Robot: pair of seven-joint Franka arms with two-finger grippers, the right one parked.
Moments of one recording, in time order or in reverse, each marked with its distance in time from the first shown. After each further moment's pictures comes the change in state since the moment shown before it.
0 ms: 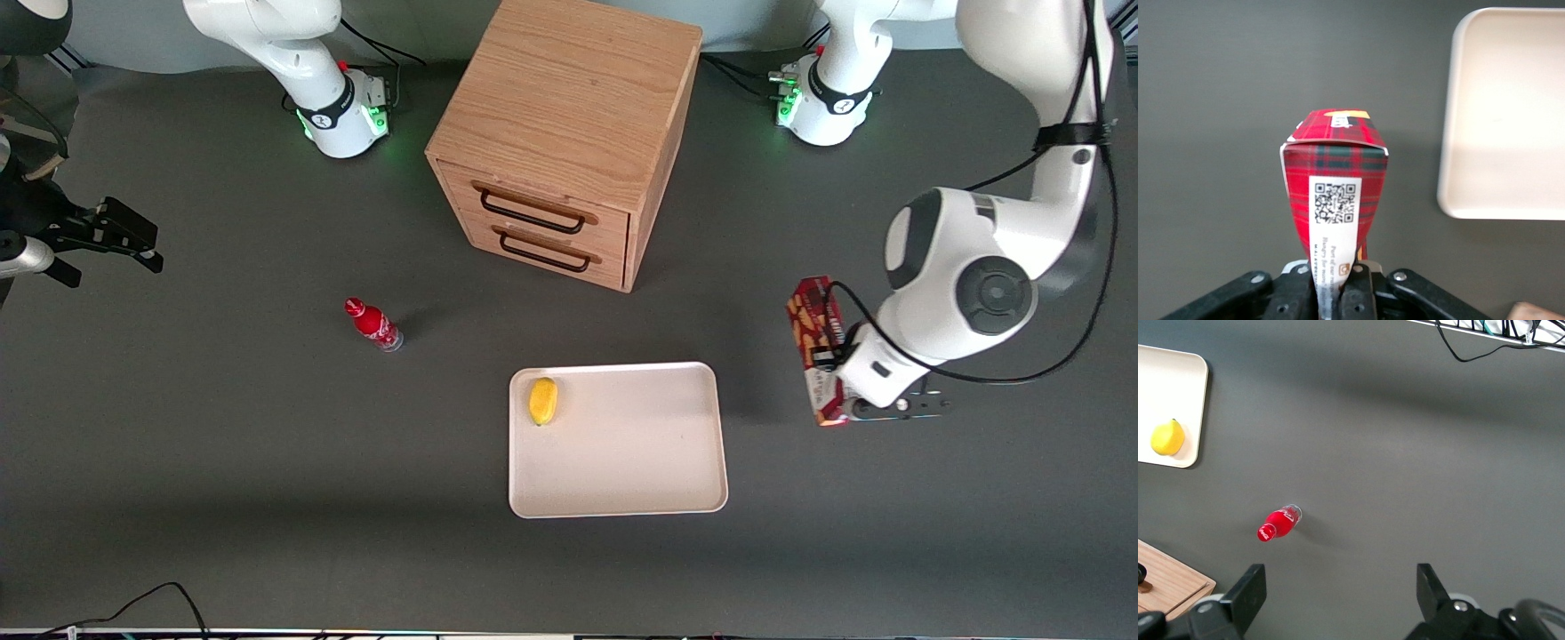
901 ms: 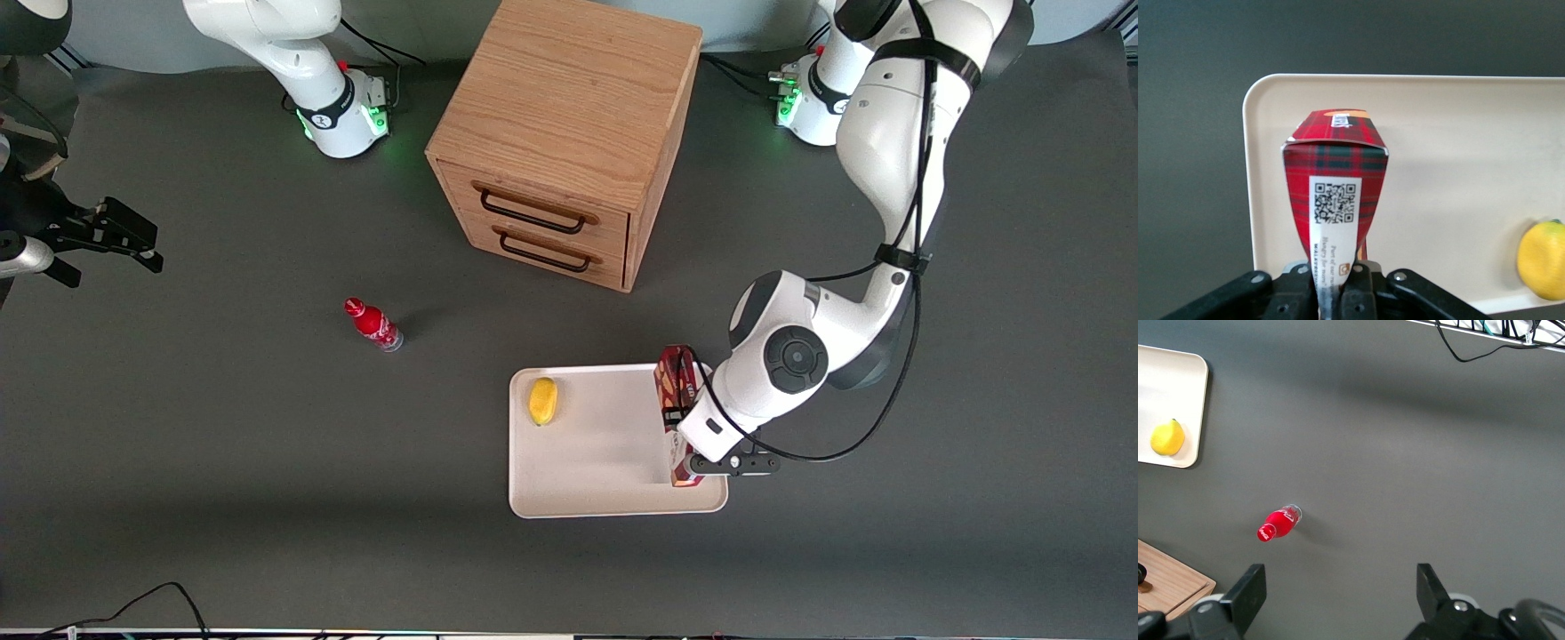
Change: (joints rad) arm -0.113 0.424 -0.111 0.366 0.068 0.219 -0.127
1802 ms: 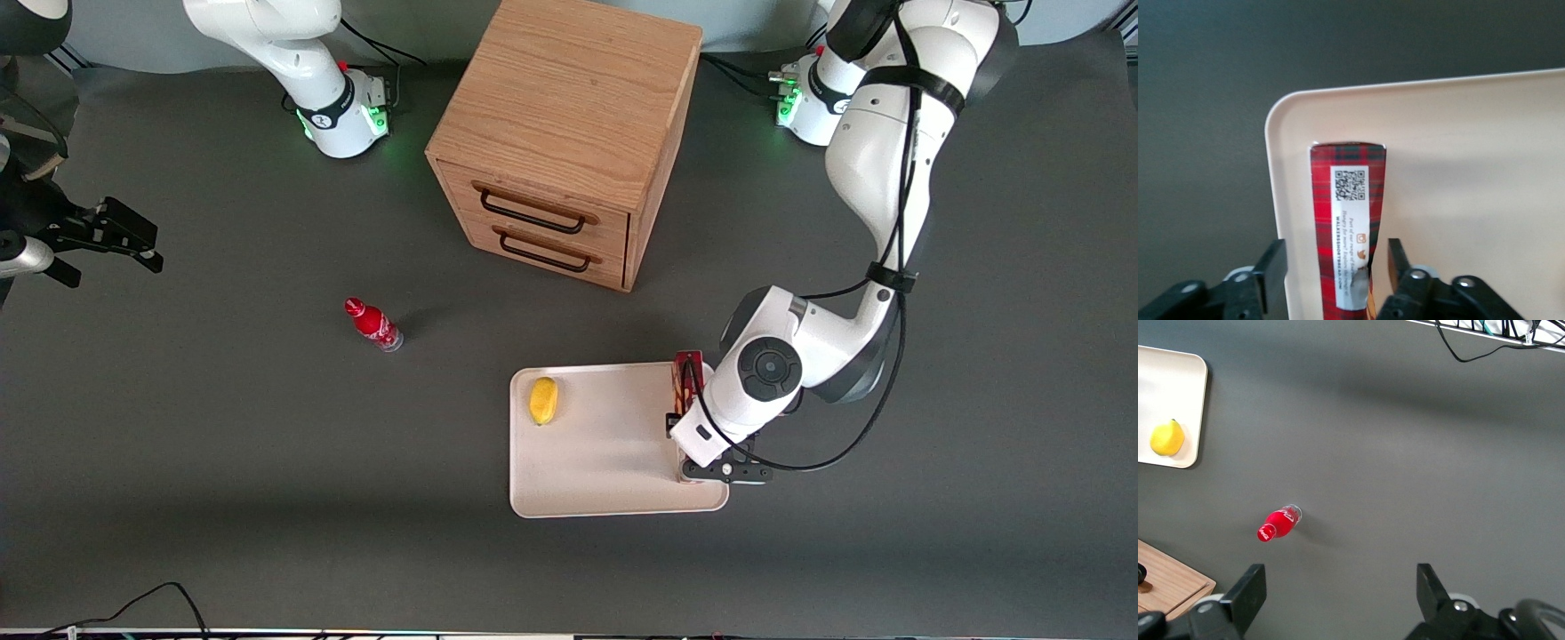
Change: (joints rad) arm -0.001 0.041 0.005 0.053 0.121 -0.030 0.000
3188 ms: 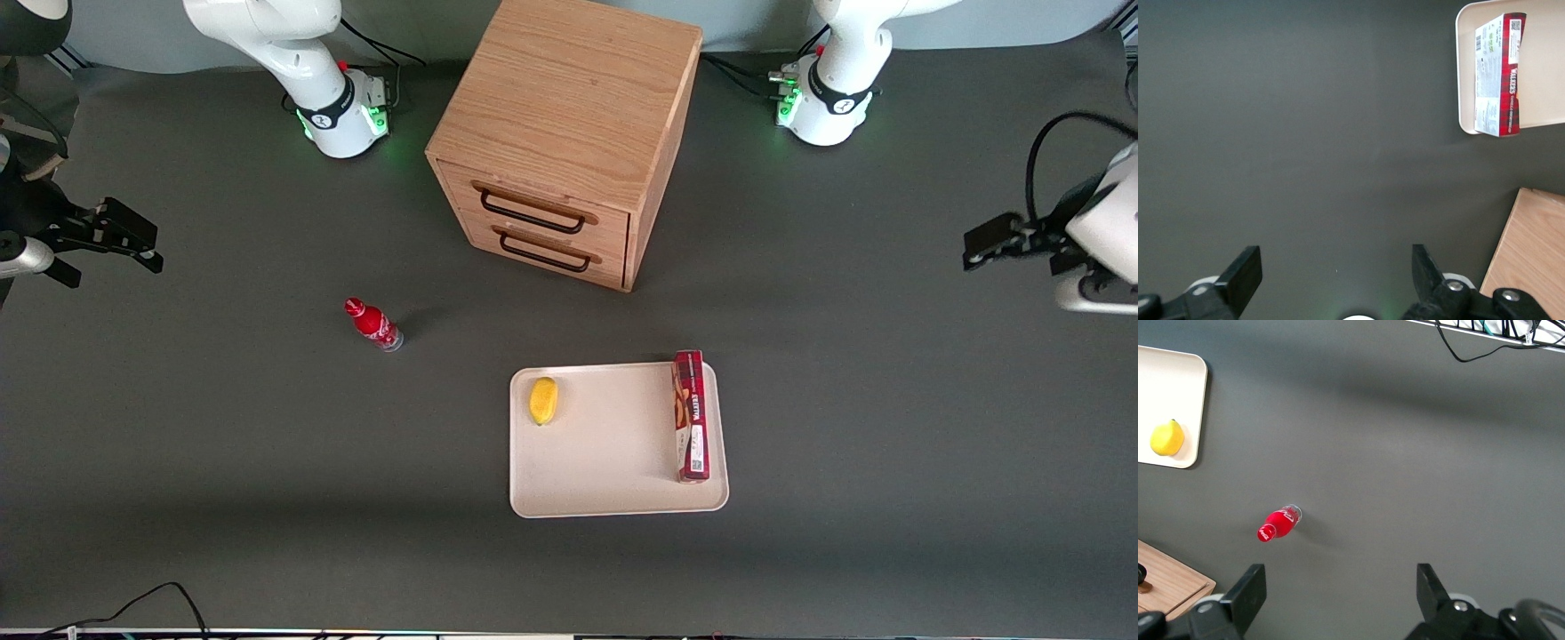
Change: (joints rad) arm 0.425 -0.751 0.007 -0.158 -0.172 -0.754 0.484
